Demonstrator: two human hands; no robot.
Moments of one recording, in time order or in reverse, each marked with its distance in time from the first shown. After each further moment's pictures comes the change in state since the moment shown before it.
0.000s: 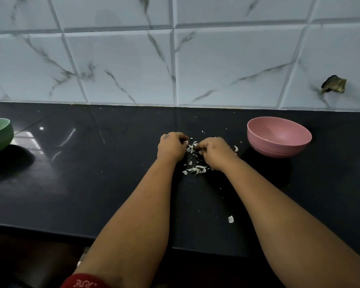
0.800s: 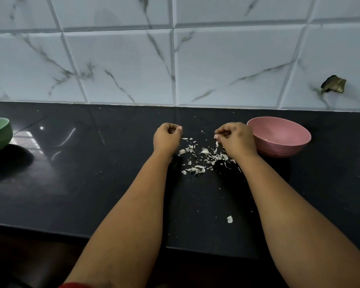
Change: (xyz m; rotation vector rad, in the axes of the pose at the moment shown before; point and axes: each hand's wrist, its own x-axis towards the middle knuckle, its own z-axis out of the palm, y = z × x) left_hand -0.003 0.012 -0.016 -0.620 0.160 -0.167; right_hand -0.001 0.027 -0.028 0.259 0.436 0.076
